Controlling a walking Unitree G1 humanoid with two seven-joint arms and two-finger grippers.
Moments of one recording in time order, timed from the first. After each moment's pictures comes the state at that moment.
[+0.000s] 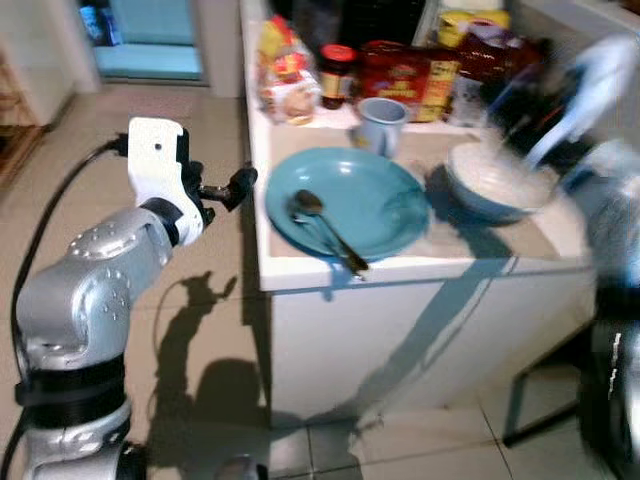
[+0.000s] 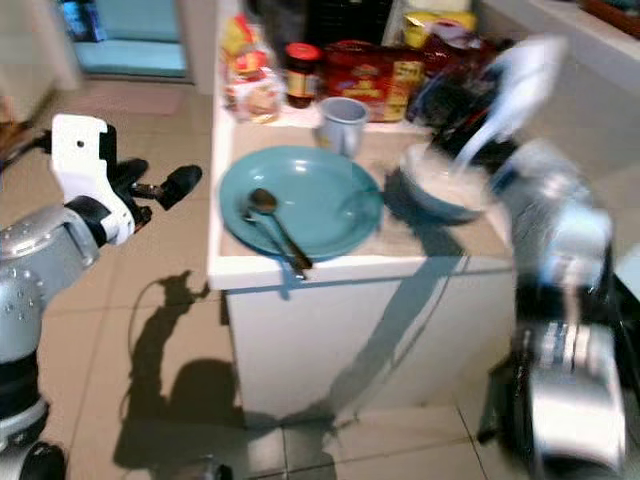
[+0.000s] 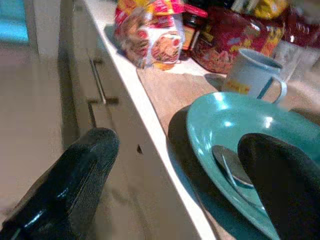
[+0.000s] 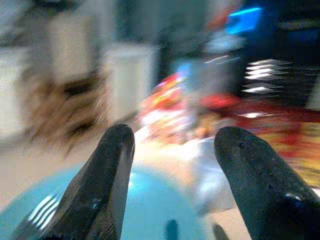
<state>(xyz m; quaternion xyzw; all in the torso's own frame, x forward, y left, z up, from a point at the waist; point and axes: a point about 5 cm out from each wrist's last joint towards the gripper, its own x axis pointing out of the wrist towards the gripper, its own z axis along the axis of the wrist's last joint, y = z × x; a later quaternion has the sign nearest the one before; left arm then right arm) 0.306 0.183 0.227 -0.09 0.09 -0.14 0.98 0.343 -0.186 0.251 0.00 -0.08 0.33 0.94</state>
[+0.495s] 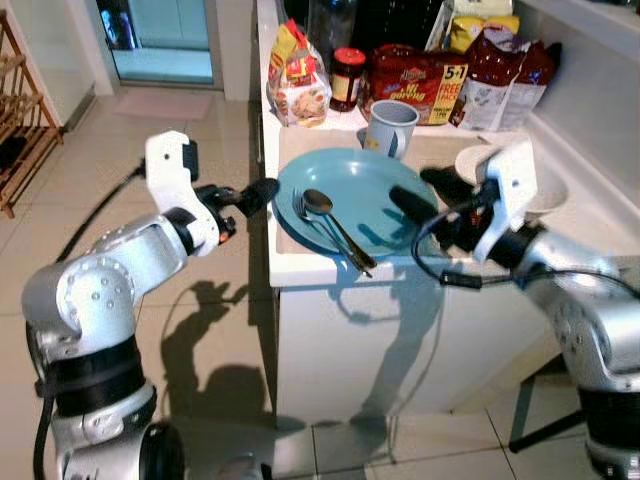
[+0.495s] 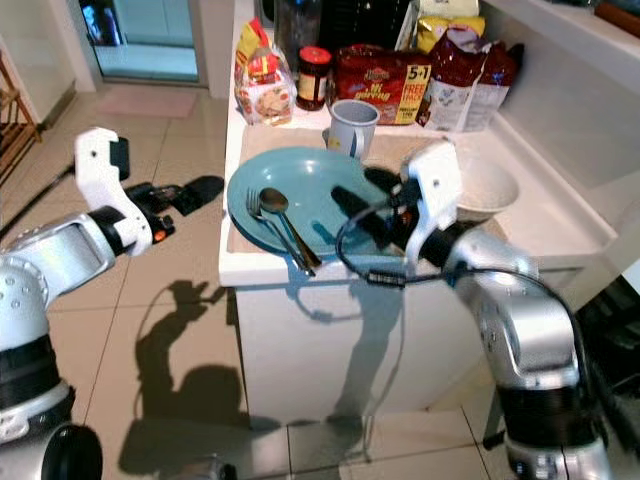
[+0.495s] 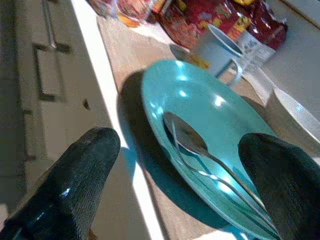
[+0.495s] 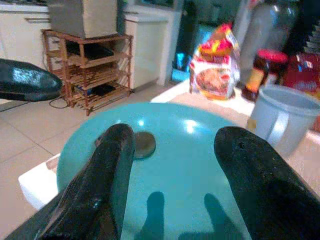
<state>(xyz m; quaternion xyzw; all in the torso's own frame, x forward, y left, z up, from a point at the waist) 0.306 0.168 0.216 -0.20 0.16 -0.20 0.94 0.295 -0.161 0.205 -0.03 -0.02 0.33 0.94</state>
